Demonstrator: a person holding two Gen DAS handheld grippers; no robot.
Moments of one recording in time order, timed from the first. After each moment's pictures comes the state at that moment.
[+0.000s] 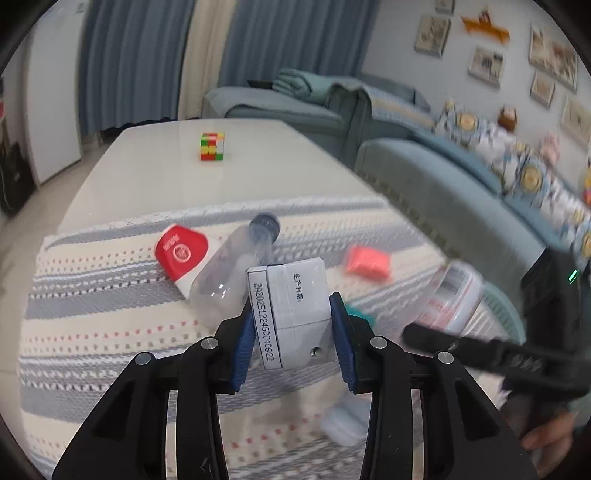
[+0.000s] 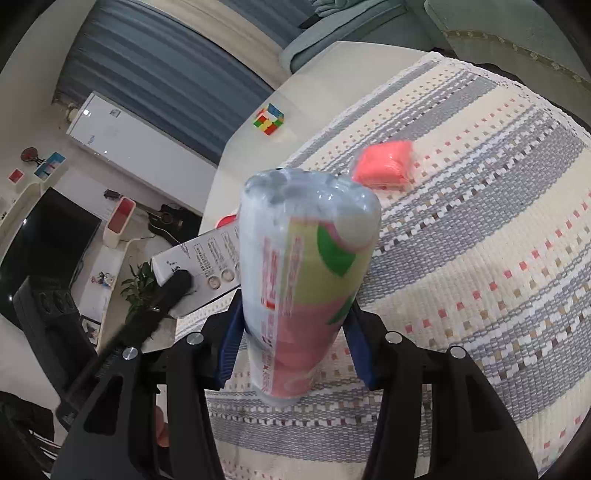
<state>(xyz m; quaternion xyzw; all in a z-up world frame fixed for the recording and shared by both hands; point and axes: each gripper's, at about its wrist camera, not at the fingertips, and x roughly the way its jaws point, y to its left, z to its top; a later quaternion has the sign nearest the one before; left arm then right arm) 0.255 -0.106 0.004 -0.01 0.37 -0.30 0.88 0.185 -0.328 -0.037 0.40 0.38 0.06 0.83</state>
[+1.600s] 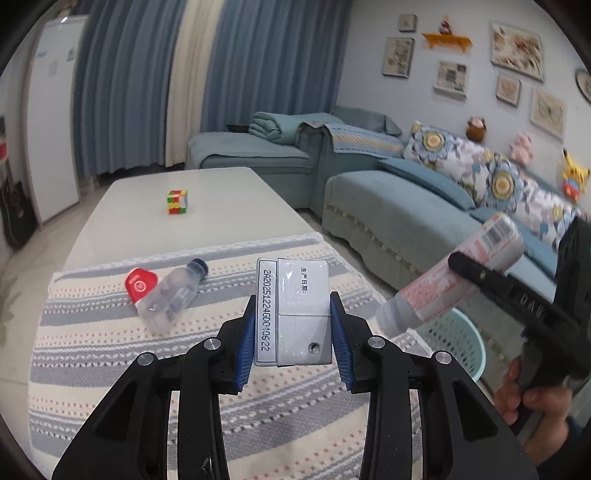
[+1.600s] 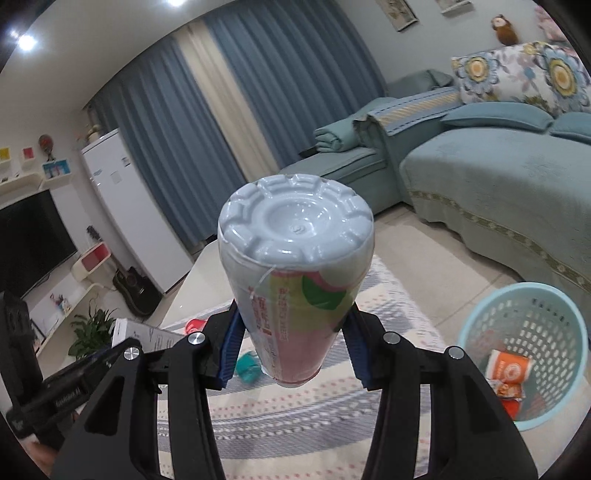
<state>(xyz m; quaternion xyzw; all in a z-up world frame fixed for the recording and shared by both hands) 0.122 -0.180 0.083 0.02 0.29 -0.31 0.90 0.035 -0.435 0.098 0.26 0.20 -0.07 0.94</state>
